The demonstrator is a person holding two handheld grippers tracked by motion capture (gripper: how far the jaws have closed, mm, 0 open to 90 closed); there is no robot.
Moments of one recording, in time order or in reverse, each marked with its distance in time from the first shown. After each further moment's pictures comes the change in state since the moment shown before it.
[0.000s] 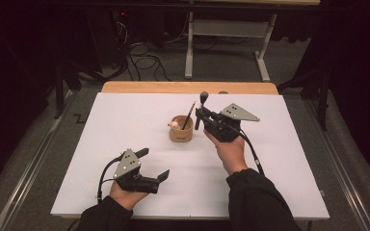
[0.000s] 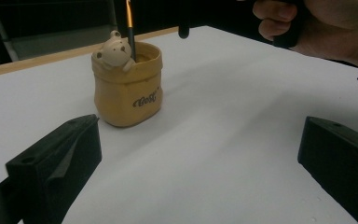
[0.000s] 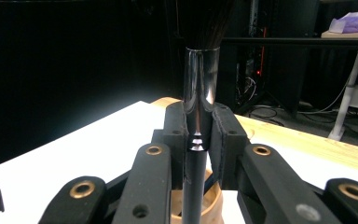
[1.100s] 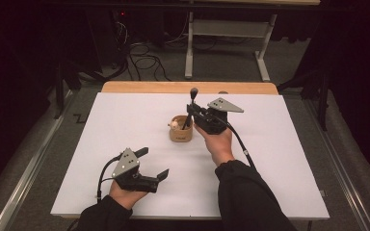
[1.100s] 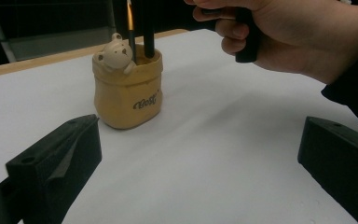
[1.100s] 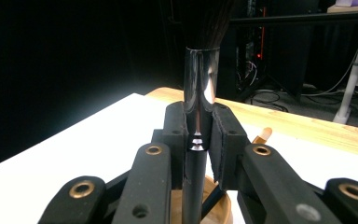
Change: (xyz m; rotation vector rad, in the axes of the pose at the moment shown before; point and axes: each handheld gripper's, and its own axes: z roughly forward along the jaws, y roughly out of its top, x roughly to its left) left arm 0.002 0.000 -0.001 -0.011 -0.010 -0.011; right arm -0.006 -0.009 0.045 0.056 -0.014 0.047
